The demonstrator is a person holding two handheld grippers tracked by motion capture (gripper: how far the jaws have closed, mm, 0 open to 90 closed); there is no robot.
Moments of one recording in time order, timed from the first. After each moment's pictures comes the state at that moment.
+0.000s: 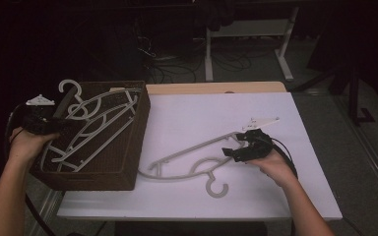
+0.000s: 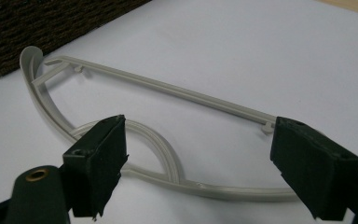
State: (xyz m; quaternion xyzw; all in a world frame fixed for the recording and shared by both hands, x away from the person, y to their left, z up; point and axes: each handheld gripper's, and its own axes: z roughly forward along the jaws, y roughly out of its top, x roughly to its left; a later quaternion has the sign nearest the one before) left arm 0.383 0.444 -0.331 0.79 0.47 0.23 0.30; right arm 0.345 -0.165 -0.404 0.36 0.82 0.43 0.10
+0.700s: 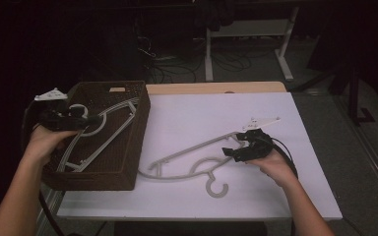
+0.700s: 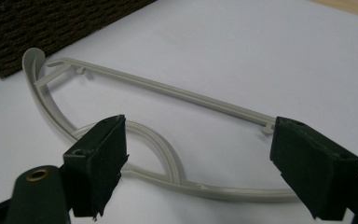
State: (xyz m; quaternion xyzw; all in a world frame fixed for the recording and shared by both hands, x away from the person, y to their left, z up) left arm 0.376 0.377 -0.306 0.78 0.42 0.19 0.42; right arm 0.345 -0.165 -0.403 0.36 0.82 0.44 0.10
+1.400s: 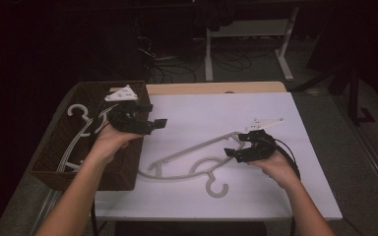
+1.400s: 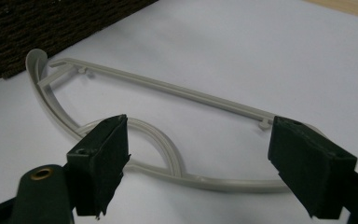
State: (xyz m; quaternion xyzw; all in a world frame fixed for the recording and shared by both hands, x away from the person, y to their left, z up) left arm 0.366 0.204 -0.303 0.81 0.29 0.12 0.49; right arm 0.338 -0.170 -0.400 0.36 0.82 0.44 0.10
